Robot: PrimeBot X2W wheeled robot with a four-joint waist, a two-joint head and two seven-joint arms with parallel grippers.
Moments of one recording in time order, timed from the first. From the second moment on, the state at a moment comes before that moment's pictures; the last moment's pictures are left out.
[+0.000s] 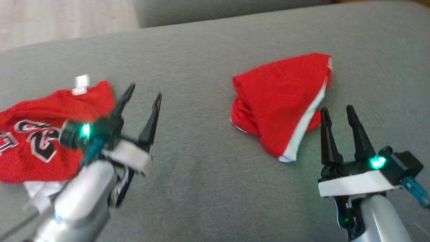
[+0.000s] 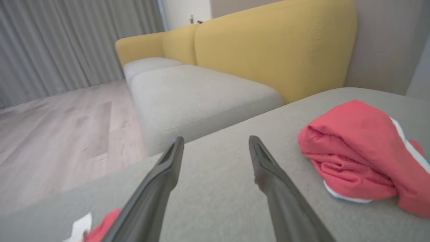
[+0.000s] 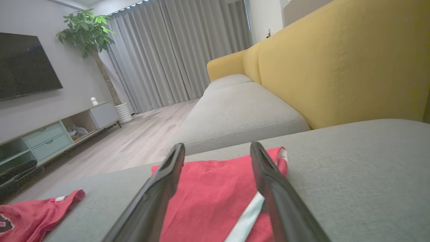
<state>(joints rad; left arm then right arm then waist) -0.59 0.40 -0.80 0.42 -0.57 0.10 -0.23 -0.09 -0.05 0.11 0.12 0.29 0.13 -0.25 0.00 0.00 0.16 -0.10</state>
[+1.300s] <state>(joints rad) -0.27 0.25 -0.54 0.32 -0.45 0.11 -0.25 -0.60 -0.05 -0.25 0.89 0.25 0.13 -0.13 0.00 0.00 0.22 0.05</state>
